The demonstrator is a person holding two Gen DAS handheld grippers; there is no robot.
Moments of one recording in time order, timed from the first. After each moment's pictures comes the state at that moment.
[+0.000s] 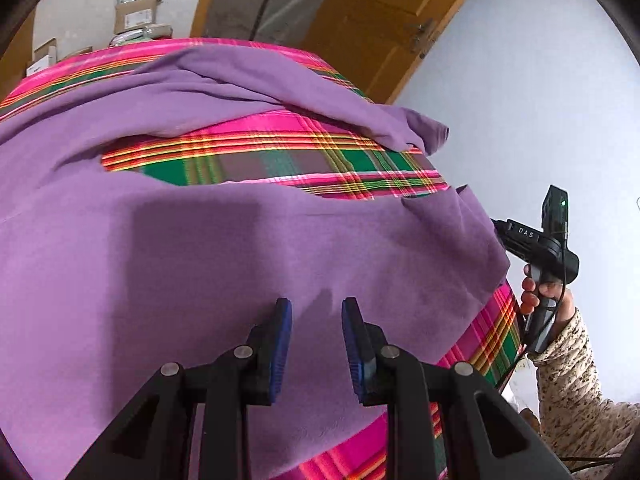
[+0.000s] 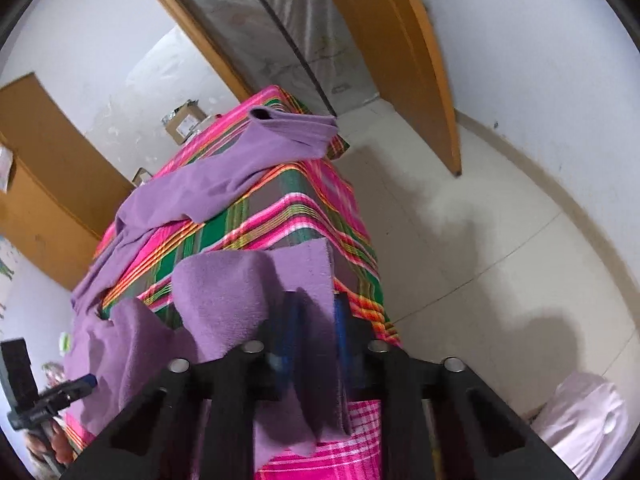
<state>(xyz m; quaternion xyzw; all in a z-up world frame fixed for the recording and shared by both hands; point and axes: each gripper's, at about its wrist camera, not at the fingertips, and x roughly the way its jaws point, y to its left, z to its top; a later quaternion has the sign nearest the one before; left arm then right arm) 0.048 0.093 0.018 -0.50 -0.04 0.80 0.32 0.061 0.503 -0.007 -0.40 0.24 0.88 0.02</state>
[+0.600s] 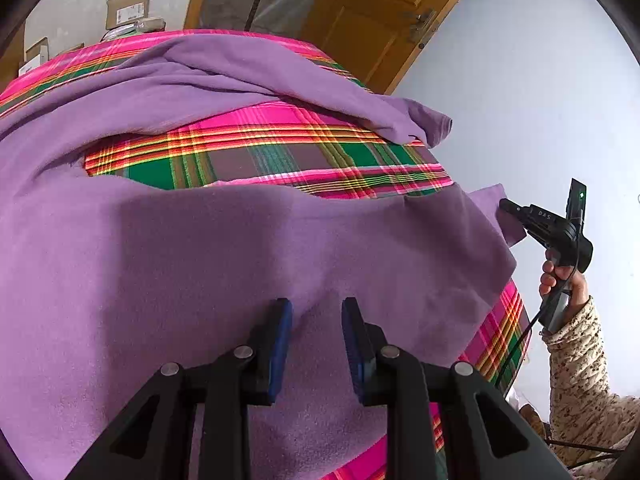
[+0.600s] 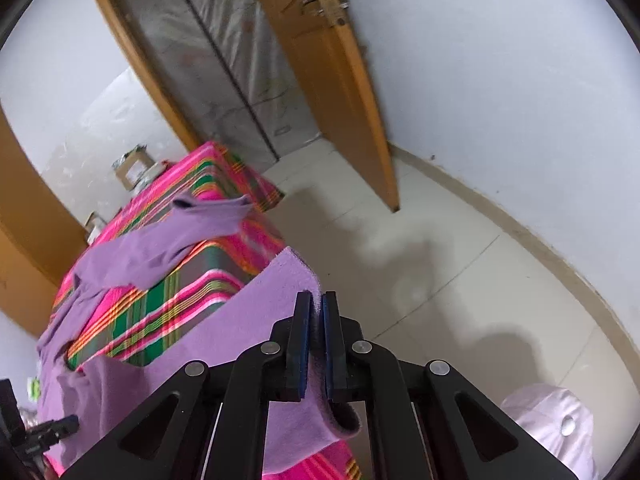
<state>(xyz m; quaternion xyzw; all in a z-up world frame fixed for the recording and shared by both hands) 0.039 0.101 0.014 -0.51 -0.03 0.80 0.33 0.084 0.567 0.018 -0.35 0.24 0.89 0.14</state>
